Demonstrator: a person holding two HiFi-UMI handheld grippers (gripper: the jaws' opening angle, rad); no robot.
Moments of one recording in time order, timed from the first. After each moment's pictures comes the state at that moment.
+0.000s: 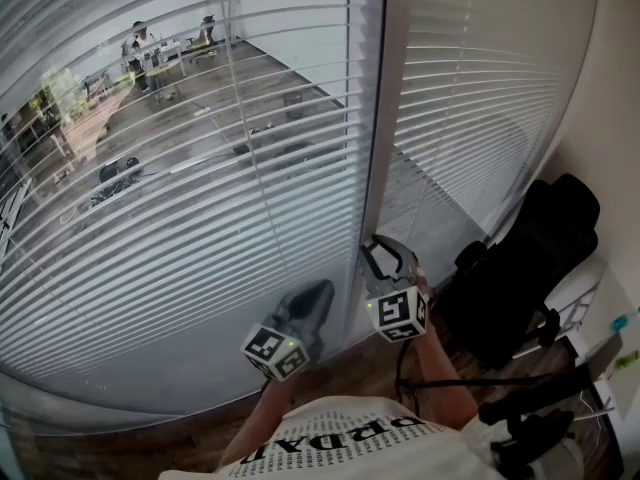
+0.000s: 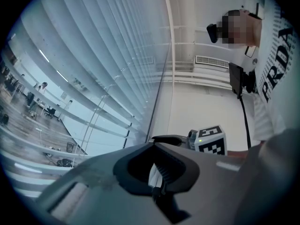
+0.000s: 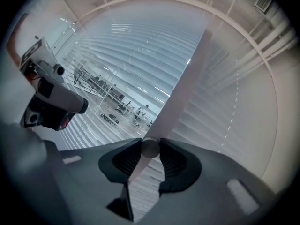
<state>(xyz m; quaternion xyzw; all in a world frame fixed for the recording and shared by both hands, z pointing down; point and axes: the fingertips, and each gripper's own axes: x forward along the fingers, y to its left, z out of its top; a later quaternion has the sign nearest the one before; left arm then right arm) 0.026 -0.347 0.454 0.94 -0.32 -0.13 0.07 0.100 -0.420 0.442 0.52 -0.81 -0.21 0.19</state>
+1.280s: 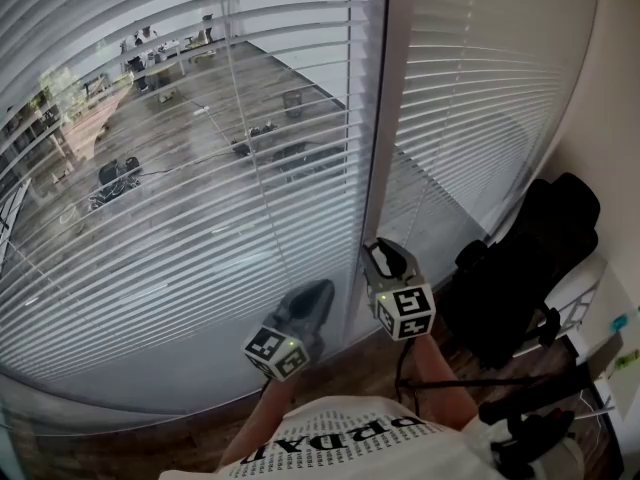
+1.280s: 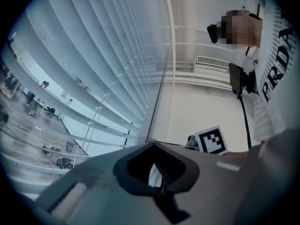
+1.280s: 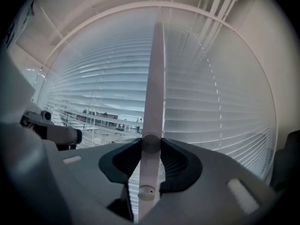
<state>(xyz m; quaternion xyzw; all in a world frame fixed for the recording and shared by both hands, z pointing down) 0.026 -0.349 0.450 0.94 -0.32 -0.13 0.08 0.110 -0.424 0.444 0.53 -0.85 -0.02 0.02</state>
